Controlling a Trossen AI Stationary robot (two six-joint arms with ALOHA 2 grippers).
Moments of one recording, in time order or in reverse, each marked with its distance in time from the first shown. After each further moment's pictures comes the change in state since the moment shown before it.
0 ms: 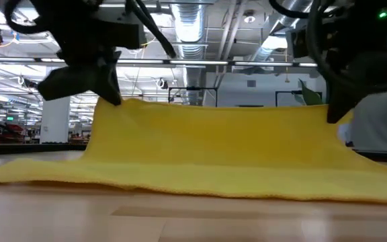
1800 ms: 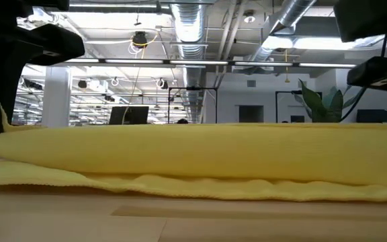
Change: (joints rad) left arm -0.226 0.001 0.001 0.259 0.568 0.009; right arm 0.180 0.060 -0.006 0.420 -0.367 0.044
